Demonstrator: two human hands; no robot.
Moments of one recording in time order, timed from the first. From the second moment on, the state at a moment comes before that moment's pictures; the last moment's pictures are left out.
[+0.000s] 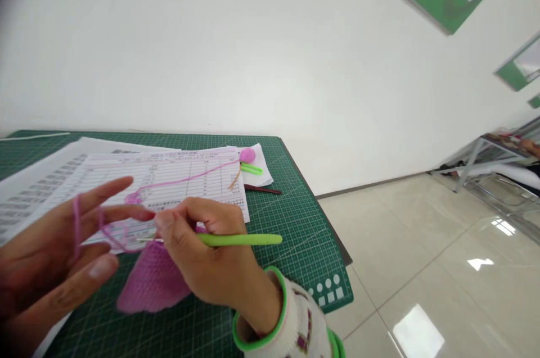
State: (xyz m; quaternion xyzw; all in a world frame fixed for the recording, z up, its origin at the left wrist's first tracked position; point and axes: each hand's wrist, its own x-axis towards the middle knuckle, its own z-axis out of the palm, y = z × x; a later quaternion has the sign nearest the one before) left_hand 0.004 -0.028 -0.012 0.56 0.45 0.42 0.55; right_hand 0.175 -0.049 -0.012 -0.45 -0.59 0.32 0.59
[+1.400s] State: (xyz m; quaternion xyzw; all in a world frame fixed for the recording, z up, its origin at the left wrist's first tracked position) left_hand 0.010 -0.035 0.009 0.40 0.45 0.34 0.73; right_hand 0.170 -0.055 -0.007 -0.40 -0.67 0.17 0.60
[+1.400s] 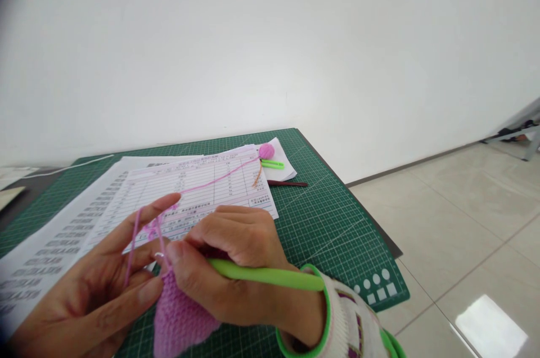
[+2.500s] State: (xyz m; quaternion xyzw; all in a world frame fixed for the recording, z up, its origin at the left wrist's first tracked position) left_hand 0.000 -0.031 0.000 0.41 0.43 0.33 0.73; right_hand 0.171 -0.056 -0.011 -0.40 -0.70 0.20 0.56
